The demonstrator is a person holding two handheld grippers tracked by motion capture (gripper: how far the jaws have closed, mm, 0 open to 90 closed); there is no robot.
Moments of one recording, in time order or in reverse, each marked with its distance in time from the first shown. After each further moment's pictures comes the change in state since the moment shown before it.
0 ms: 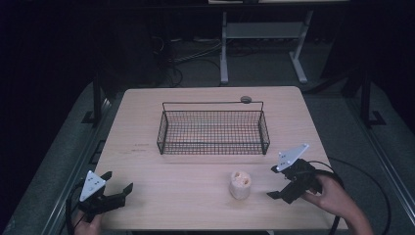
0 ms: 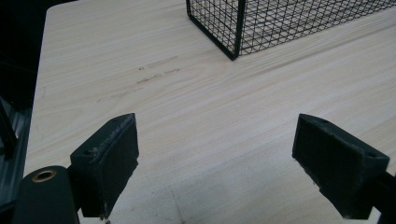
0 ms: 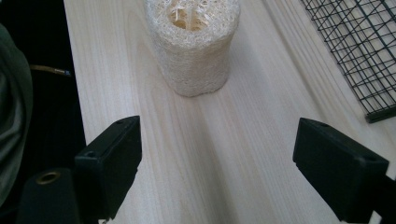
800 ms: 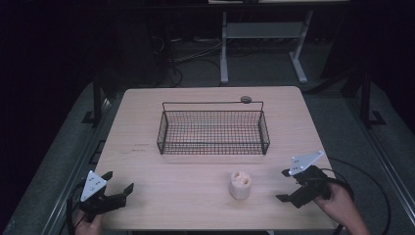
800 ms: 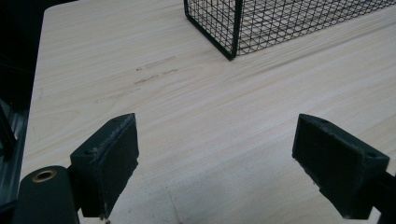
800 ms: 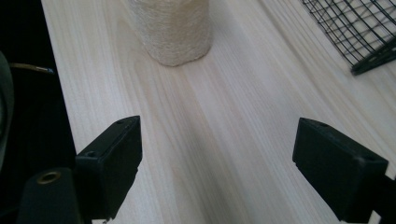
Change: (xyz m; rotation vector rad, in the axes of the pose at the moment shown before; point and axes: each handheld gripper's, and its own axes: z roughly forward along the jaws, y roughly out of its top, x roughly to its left) left arm -0.001 0.000 0.000 0.003 -0.003 0.009; right arm 0.002 -0.036 -0.004 -0.033 -0.054 0.090
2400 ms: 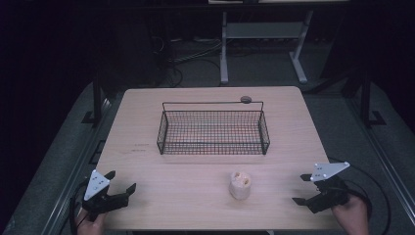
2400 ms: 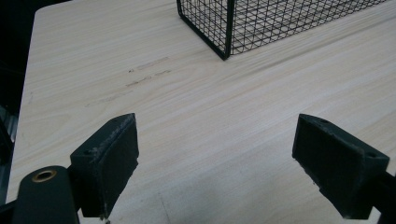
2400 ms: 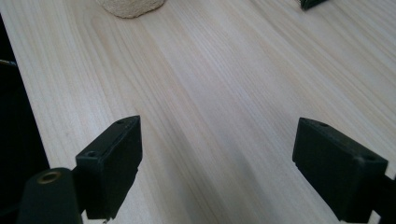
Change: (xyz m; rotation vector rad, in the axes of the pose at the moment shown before) left arm -0.004 0.003 0.005 0.009 -0.012 0.019; right arm -0.009 -0.061 -0.013 -0.058 -0.102 0.092
